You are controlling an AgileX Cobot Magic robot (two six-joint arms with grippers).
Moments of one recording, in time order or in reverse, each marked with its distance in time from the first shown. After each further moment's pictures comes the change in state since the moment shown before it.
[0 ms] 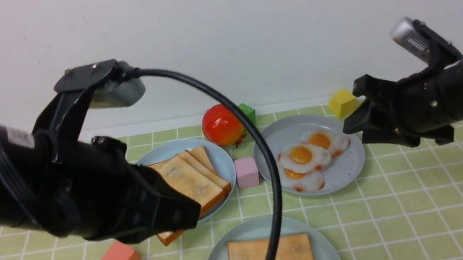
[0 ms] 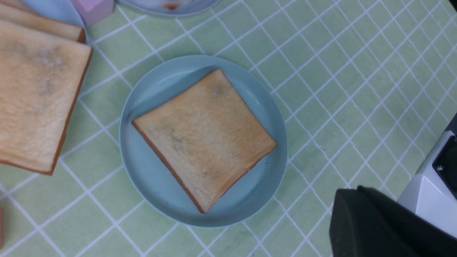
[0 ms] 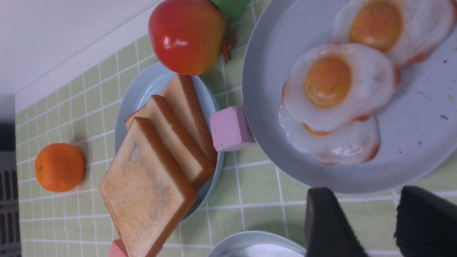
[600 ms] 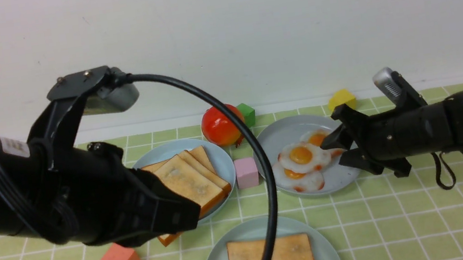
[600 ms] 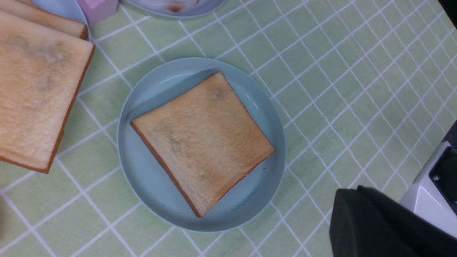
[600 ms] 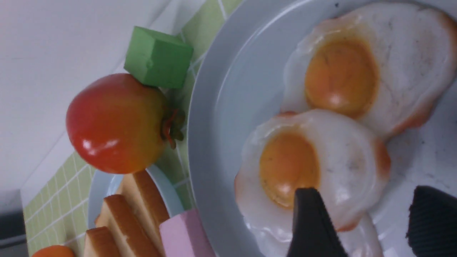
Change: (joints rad) right arm 0.000 0.323 -0.007 0.717 -0.149 -0.555; left arm 0.000 -0.012 0.015 -0.021 -0.026 -0.004
